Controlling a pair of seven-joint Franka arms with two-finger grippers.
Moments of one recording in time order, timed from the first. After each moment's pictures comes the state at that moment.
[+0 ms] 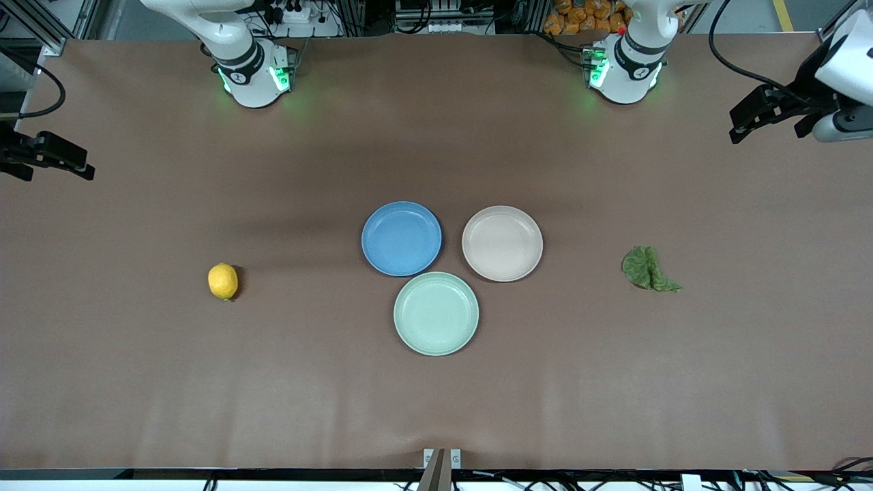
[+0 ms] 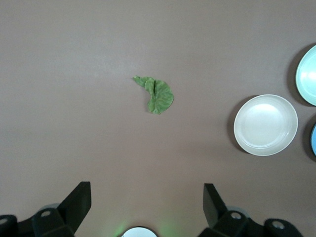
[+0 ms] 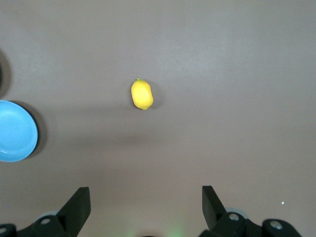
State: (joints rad) left arm 0.10 -0.12 -0.22 -1.62 0.01 1.47 -0.19; right arm 0.04 0.03 -0.12 -1.50 0.00 1.45 -0.04
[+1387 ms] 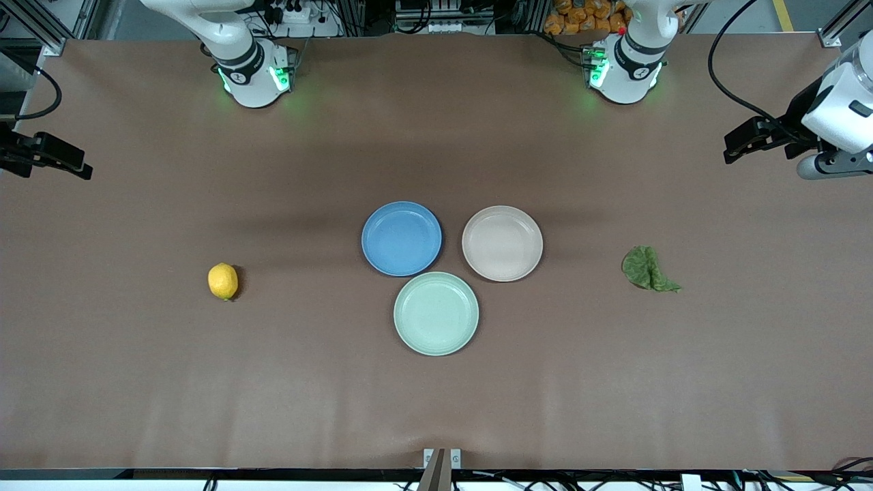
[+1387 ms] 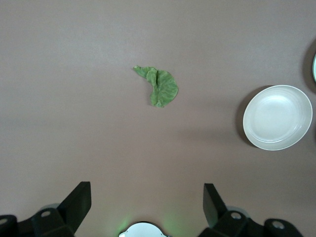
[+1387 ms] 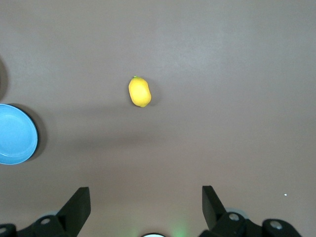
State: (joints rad) left arm 0.11 -0.06 -0.20 -1.63 0.01 1.48 -0.15; right arm 0.04 0.03 -0.12 -1.50 0.00 1.43 -0.03
